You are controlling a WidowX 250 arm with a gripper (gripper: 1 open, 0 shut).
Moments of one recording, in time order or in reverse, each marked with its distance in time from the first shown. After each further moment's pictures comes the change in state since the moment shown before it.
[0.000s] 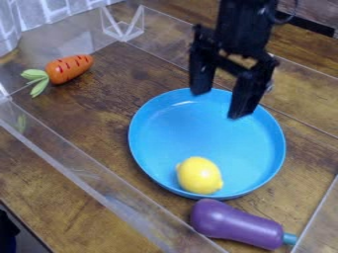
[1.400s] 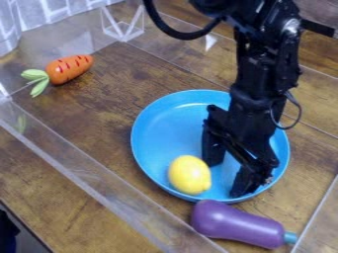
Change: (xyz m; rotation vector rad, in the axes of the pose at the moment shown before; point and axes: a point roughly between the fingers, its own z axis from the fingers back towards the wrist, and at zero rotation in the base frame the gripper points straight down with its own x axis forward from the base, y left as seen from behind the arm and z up) arm 0.009 -0.025 -0.085 0.042 -0.013 -0.130
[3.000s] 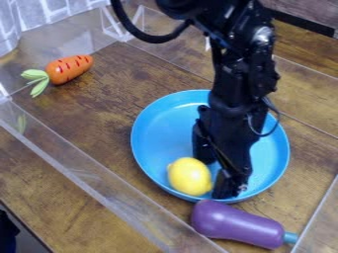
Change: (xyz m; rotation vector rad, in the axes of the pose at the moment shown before) arm -0.027 0.013 -0.005 0.017 0.001 -0.147
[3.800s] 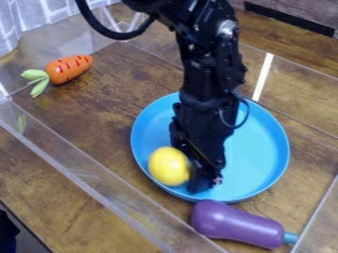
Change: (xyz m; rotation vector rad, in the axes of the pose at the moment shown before) arm -0.020 0.012 0.000 -0.026 -0.008 0.045
